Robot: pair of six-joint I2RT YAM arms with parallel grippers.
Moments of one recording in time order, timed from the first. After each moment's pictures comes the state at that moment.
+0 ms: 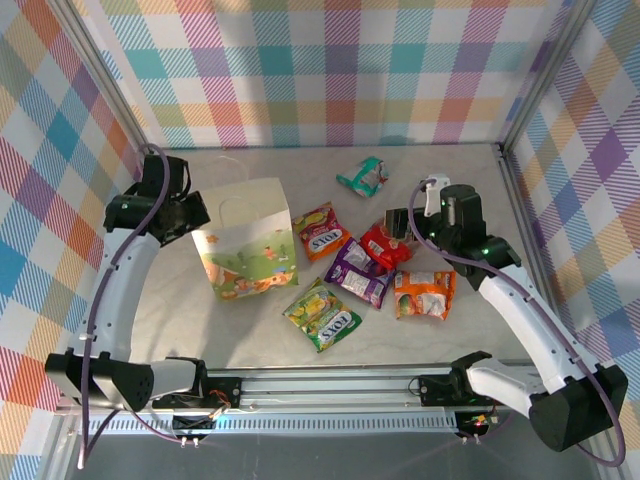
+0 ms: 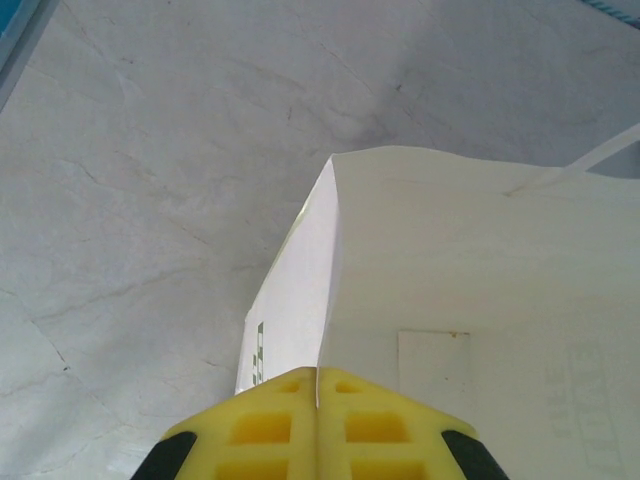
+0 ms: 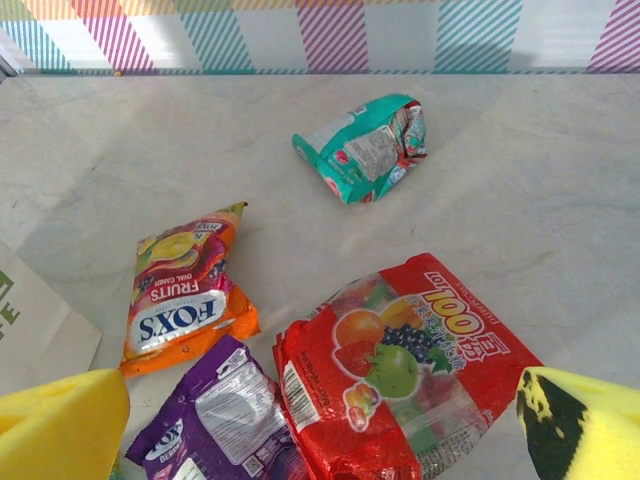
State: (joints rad) left arm -0.11 1.26 1.44 -1.12 -0.12 -0.48; right arm 0.38 1.06 0.99 -0.48 -0.01 0.19
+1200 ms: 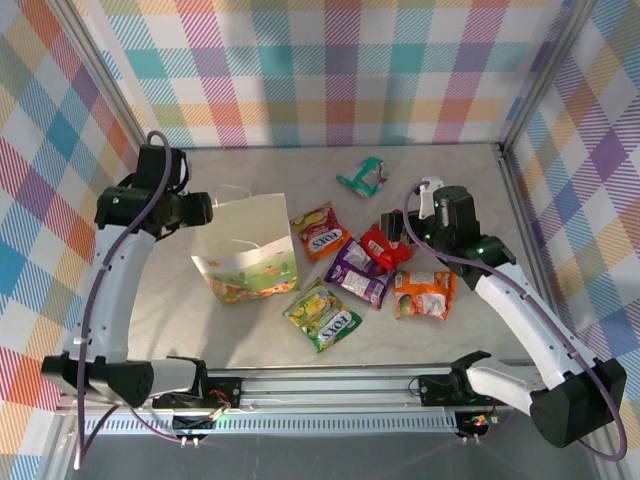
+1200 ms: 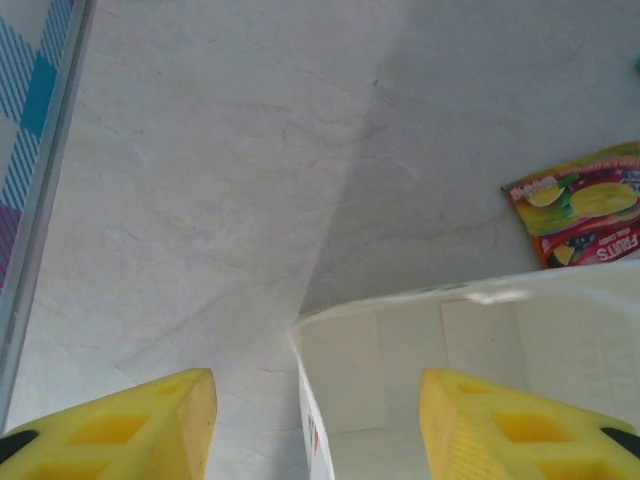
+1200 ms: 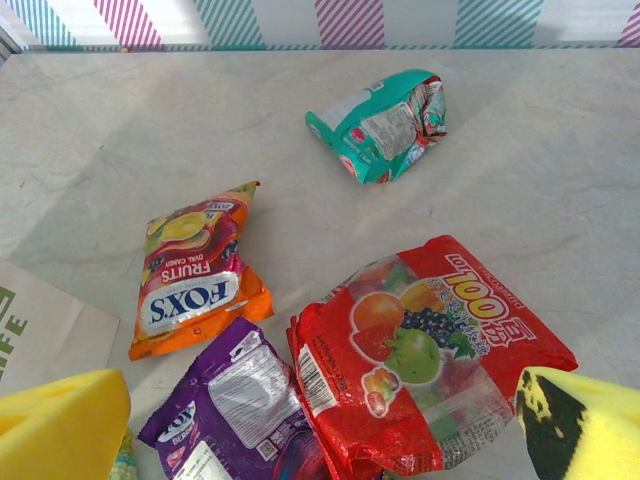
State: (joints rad) left arm -0.14 1.30 1.61 -1.24 -0.15 -0.19; right arm 0.41 1.08 0.99 -0.49 0.00 0.20
